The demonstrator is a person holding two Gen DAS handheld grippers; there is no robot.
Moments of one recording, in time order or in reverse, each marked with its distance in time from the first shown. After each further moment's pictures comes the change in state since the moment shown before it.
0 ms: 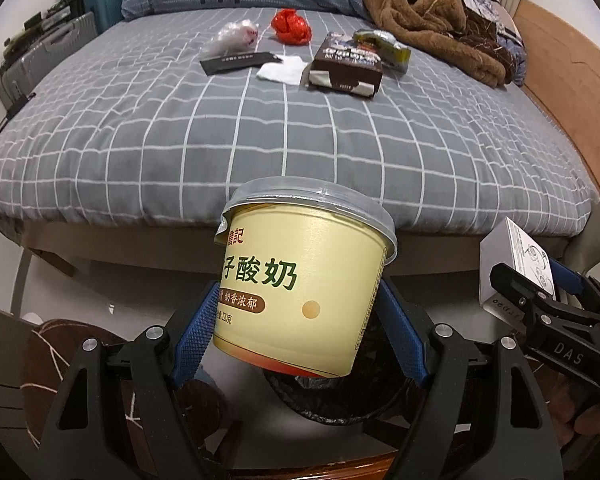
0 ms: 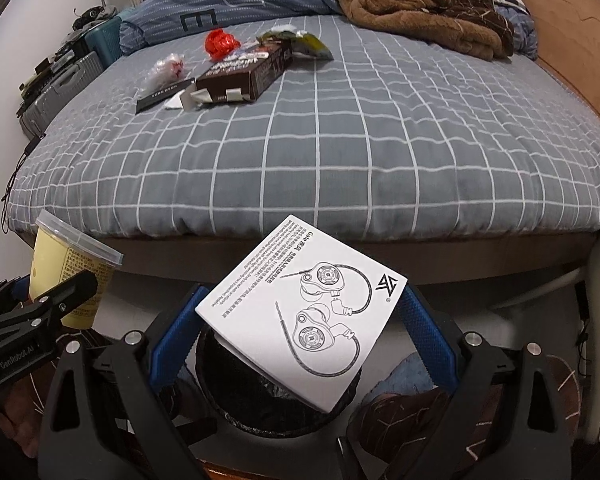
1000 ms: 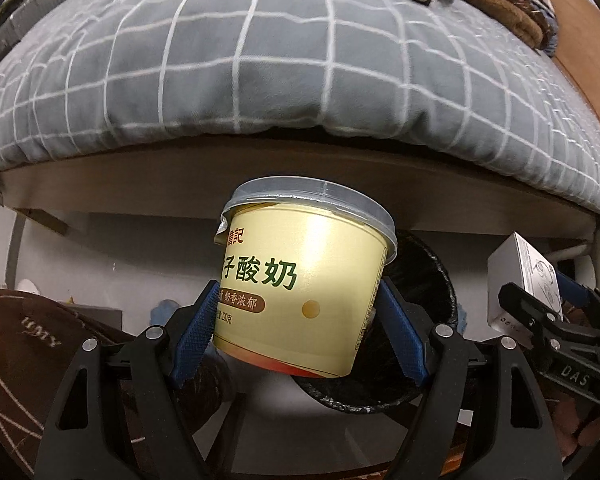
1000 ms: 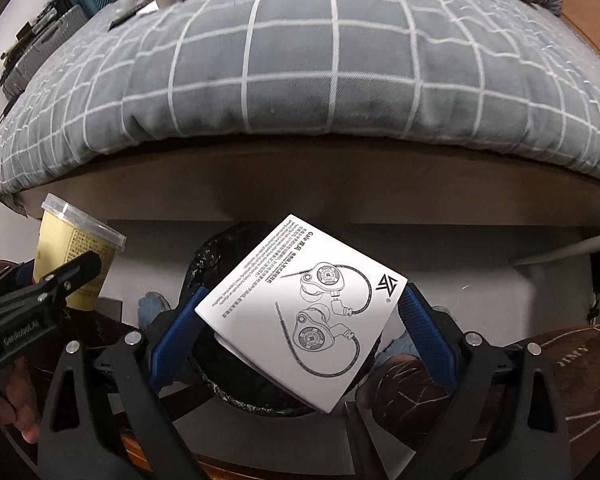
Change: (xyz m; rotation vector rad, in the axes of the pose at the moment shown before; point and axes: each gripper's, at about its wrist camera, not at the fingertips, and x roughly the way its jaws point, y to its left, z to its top) left arm 0.099 0.033 -0.027 -0.039 0.186 0.033; right arm 0.092 0.006 -0.041 0.001 0.217 0.016
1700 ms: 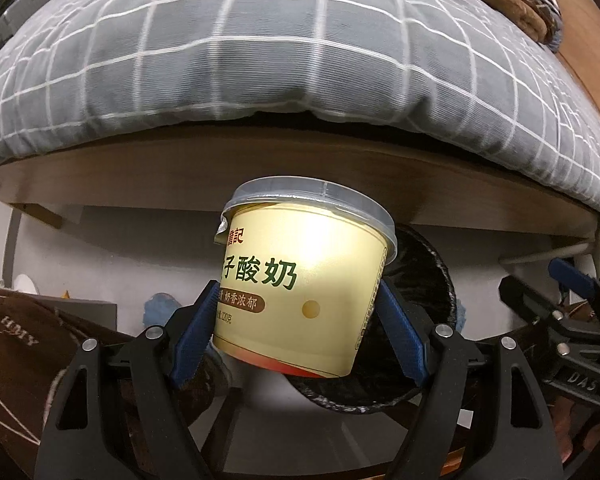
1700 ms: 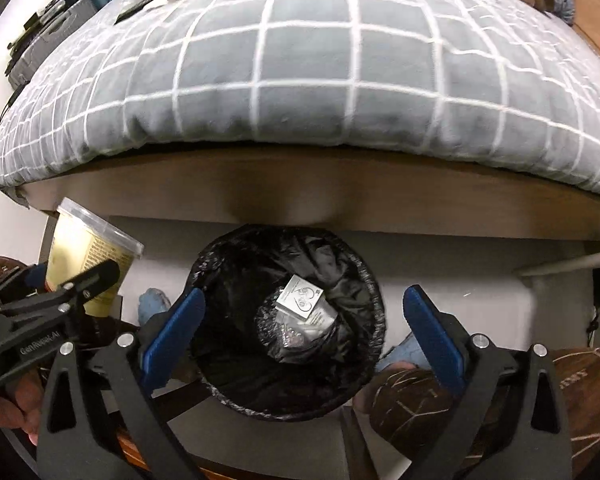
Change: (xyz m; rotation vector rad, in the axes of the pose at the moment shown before) left arm 0.018 -0.016 -0.002 0.009 0.036 -0.012; right arm -0.003 -0.002 0.012 -0.033 -0.007 0.011
